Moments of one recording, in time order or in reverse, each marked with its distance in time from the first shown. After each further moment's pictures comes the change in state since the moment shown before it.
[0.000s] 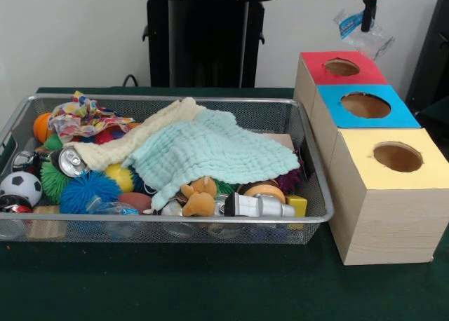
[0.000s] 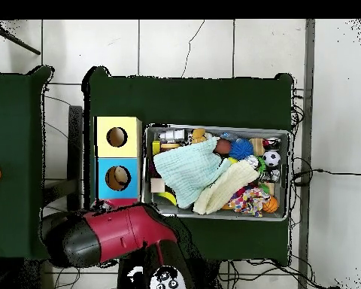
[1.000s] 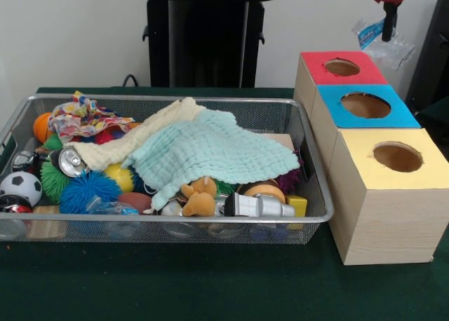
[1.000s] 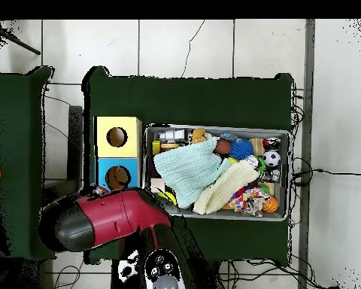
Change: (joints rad) arm 0.017 0.048 0.000 -0.098 0.000 0.000 0.000
